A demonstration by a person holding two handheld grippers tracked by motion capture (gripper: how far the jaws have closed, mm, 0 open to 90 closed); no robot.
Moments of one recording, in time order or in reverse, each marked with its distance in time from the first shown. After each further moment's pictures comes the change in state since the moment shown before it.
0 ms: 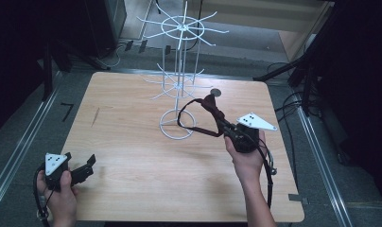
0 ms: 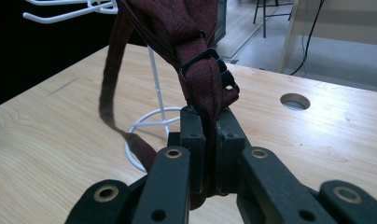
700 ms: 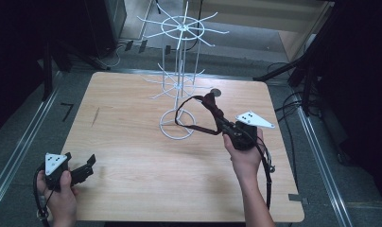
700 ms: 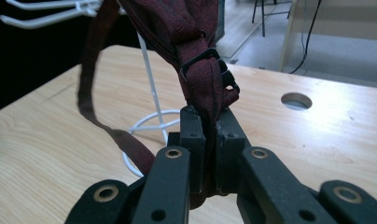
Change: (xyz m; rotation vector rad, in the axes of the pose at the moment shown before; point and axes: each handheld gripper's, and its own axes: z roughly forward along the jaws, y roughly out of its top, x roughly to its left) left arm 0.000 0.000 0.000 0.005 -0.002 0.002; right arm -0.005 -0.003 0.011 0.007 -0.006 0.025
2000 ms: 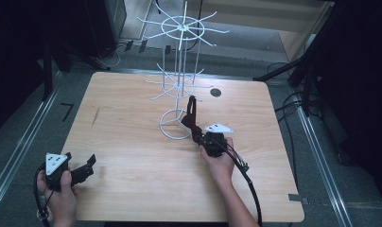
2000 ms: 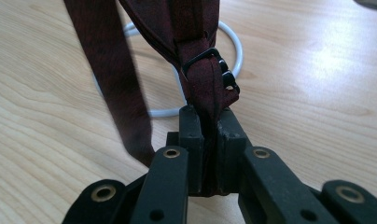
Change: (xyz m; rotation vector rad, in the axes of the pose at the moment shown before) left arm -0.001 0.000 0.000 -0.001 0.003 0.002; right arm 0.019 -0.073 0.090 0.244 -0.032 -0.021
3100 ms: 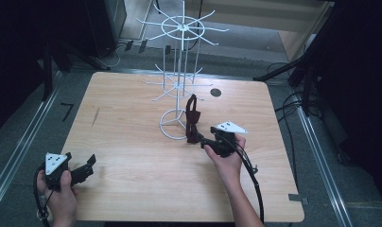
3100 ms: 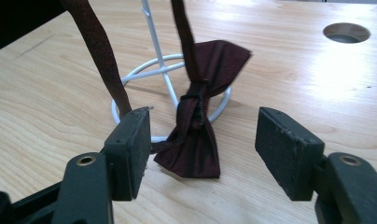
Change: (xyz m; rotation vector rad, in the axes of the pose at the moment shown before) left arm 0.001 0.000 0.000 0.006 -0.004 -0.002; right arm -0.011 0.009 -0.035 -0.120 0.045 0.064
